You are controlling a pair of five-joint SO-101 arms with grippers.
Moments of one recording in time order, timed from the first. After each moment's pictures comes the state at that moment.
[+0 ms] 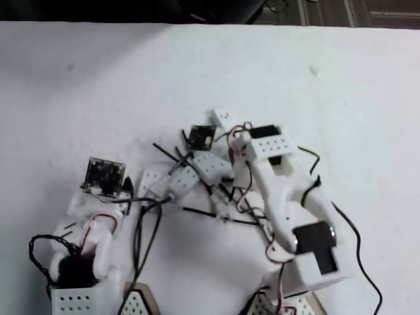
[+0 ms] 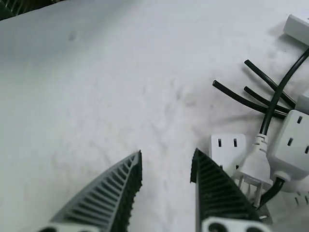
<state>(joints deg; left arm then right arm) -8.6 -103.2 90.1 58.8 -16.6 -15.9 4.9 25.1 64.0 64.8</state>
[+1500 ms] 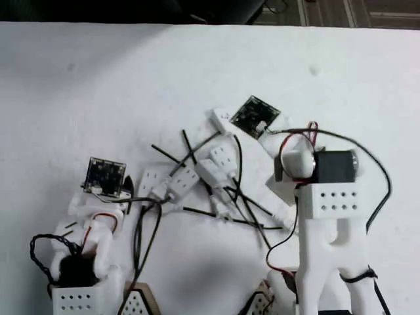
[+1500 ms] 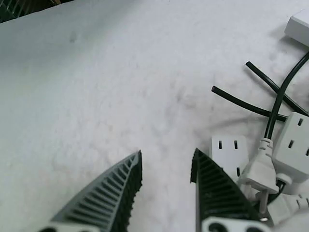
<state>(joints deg) -8.6 -103.2 90.7 57.7 -16.6 -5.8 -35.4 24.1 92.5 48.5</state>
